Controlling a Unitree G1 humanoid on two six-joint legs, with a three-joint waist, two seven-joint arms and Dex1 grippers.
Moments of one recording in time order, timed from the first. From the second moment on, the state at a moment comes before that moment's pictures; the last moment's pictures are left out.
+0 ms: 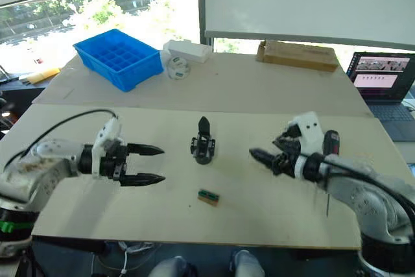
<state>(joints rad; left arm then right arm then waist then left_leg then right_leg) -0.51 0.84 0.02 -0.27 -0.71 0.81 -1.25 -0.43 -0.61 -0.35 -0.44 0.86 1.42 0.19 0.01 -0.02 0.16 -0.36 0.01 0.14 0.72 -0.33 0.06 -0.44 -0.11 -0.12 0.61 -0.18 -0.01</state>
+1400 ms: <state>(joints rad) -0.62 0.81 -0.04 -0.38 -0.67 0.64 -1.25 -0.89 -0.74 0.02 0.42 1.35 1.60 -0.35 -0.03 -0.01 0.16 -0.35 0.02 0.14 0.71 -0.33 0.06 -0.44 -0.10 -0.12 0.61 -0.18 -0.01</state>
